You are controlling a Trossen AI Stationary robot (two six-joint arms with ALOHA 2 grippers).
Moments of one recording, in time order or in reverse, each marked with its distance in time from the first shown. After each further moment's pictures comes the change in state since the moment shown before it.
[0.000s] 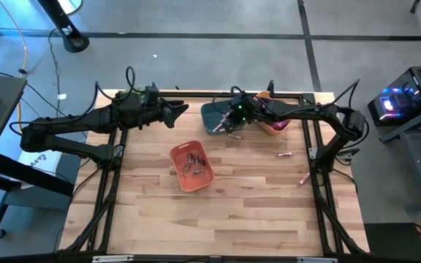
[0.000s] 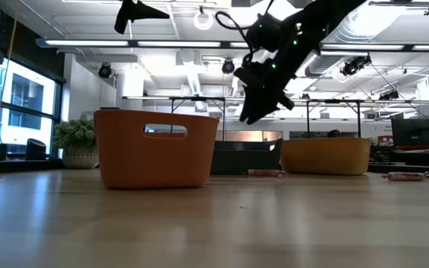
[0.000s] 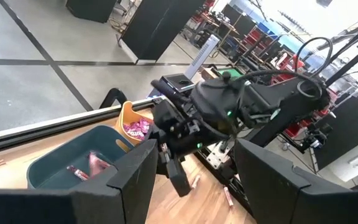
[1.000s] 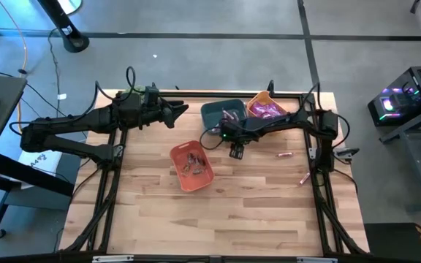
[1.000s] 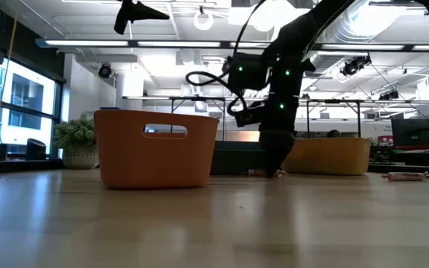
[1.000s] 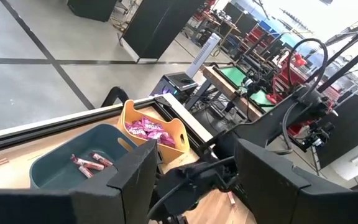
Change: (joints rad) left arm 0.000 0.000 0.000 -0.009 0.000 0.002; right arm 0.148 0.268 0.054 -0.289 0.117 -0.368
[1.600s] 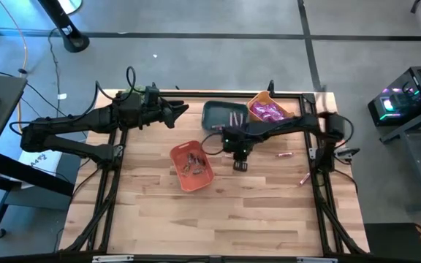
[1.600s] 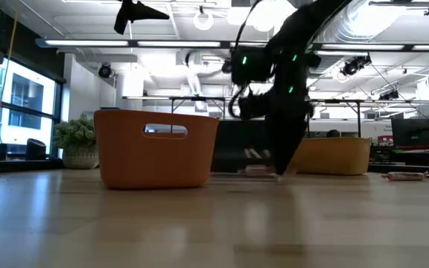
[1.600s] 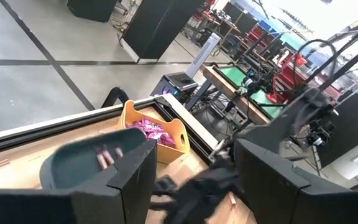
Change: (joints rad) left arm 0.000 0.000 0.000 0.000 0.000 0.006; right arm 0.054 -0.054 -0.006 -0.069 -0.402 0.002
